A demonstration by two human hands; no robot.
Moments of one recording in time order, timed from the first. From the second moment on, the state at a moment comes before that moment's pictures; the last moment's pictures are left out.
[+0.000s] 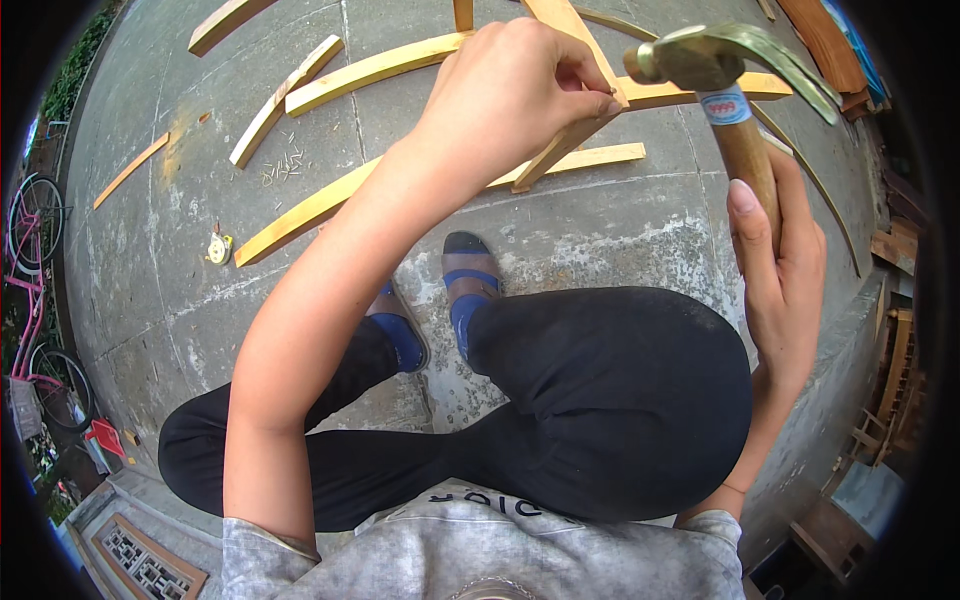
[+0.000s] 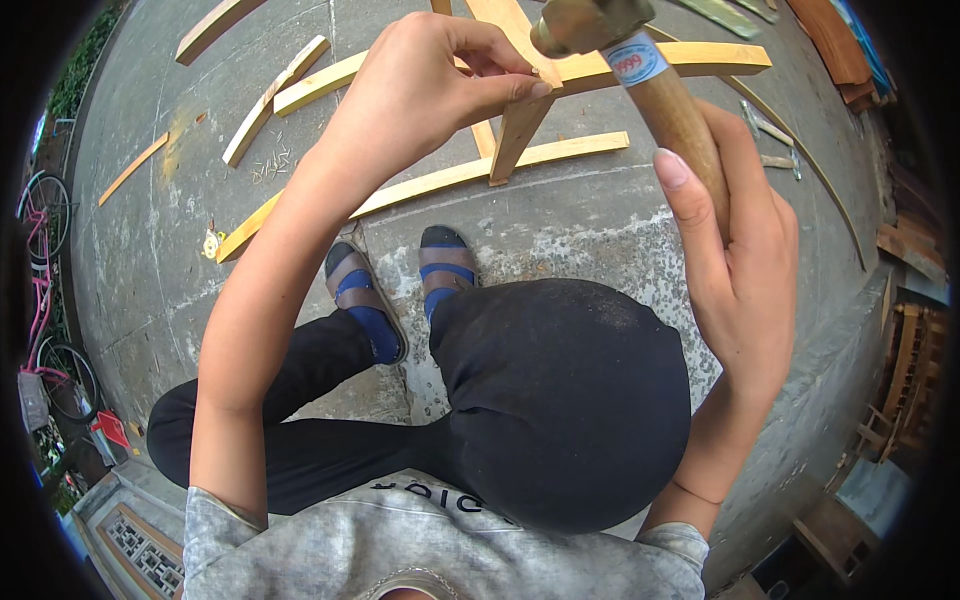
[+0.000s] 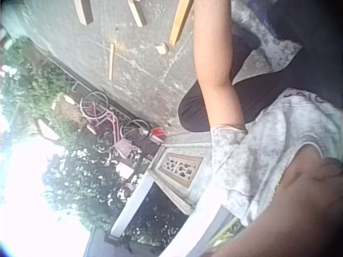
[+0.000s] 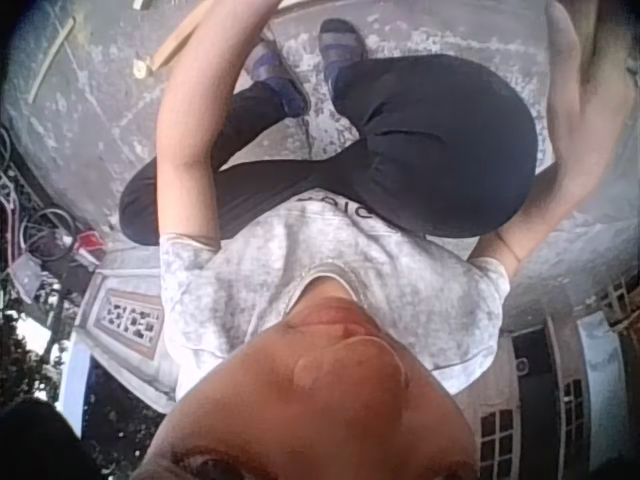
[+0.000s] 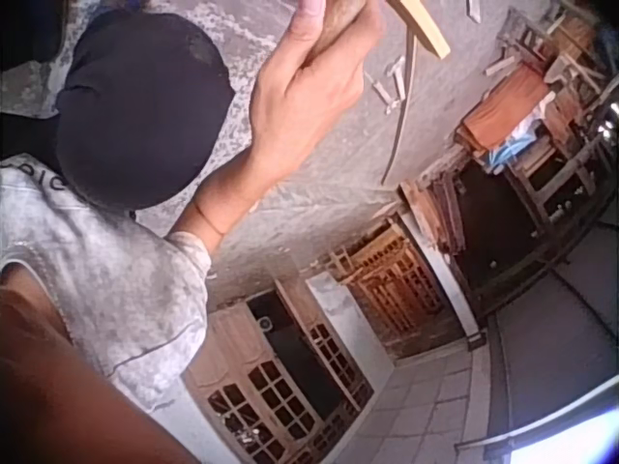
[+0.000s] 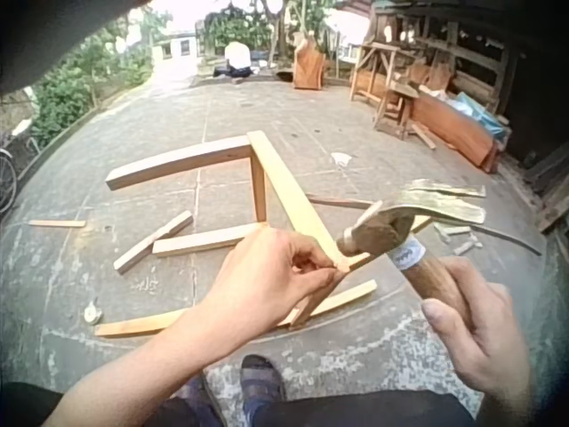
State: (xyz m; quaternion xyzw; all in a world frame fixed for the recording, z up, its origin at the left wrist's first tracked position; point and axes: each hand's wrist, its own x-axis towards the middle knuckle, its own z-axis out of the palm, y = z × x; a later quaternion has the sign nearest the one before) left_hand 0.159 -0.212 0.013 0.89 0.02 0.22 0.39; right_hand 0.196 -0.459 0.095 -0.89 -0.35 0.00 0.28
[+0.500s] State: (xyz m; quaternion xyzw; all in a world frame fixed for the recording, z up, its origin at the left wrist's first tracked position) left_hand 0.157 -0.210 0.010 0.88 0.03 0.20 0.43; right_hand 0.198 -0.459 0.096 -0.90 -0.38 0.03 0.23
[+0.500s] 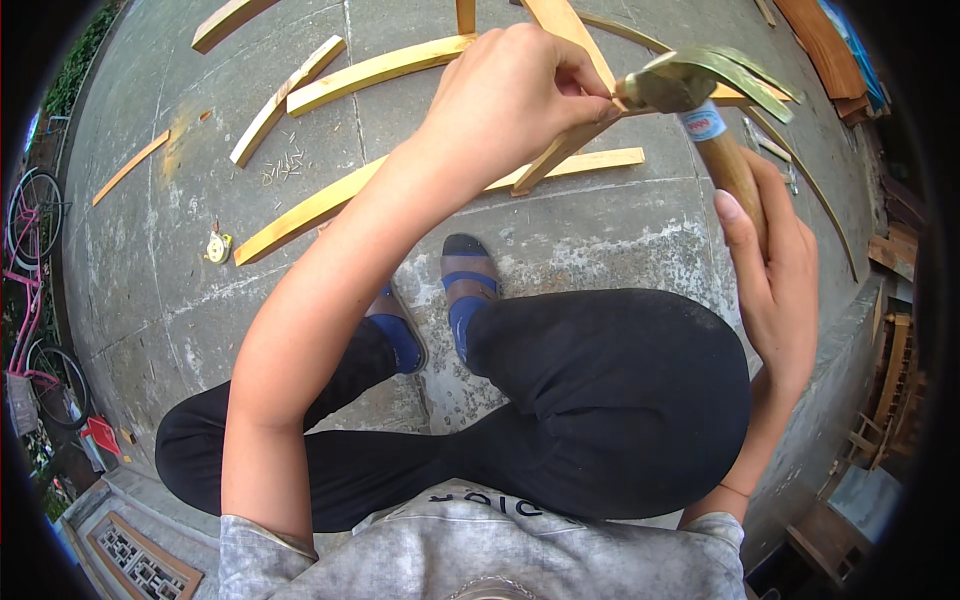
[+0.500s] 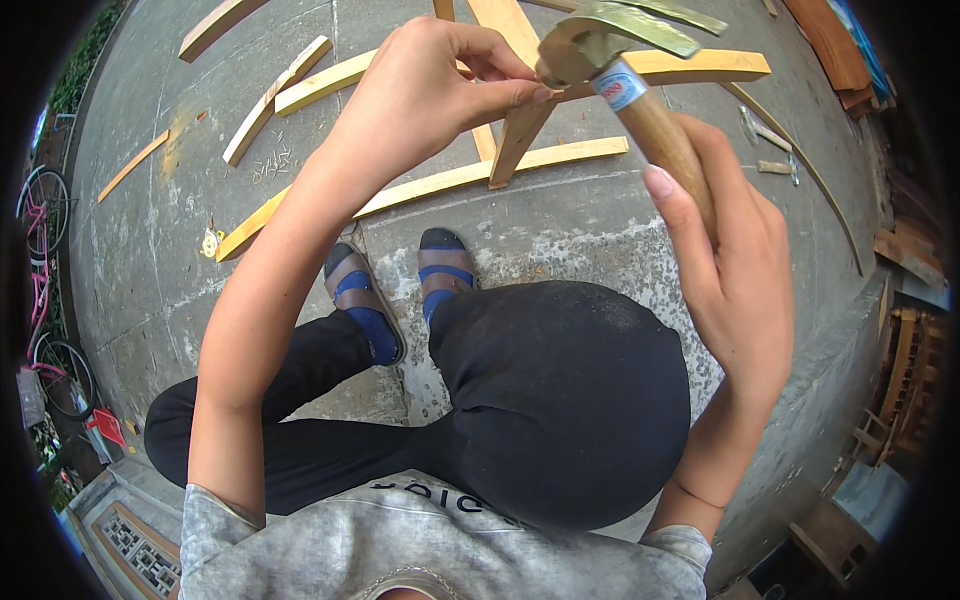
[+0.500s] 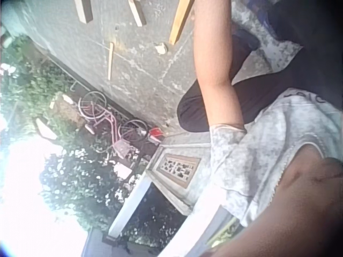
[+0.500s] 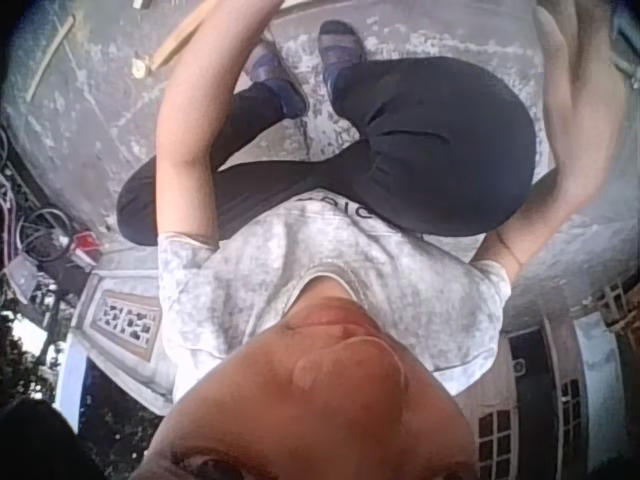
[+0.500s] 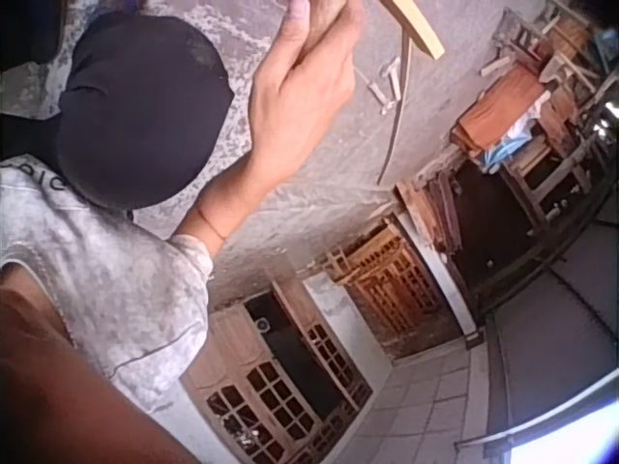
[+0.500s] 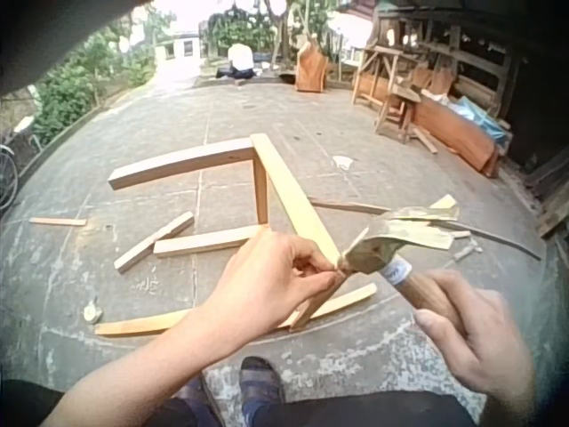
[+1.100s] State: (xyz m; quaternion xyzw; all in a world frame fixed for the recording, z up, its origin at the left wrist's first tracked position) left_hand 0.152 -0.204 0.014 0.88 0.02 0.17 0.44; right_hand 0.196 -0.457 0.093 -0.90 -0.31 0.02 0.31
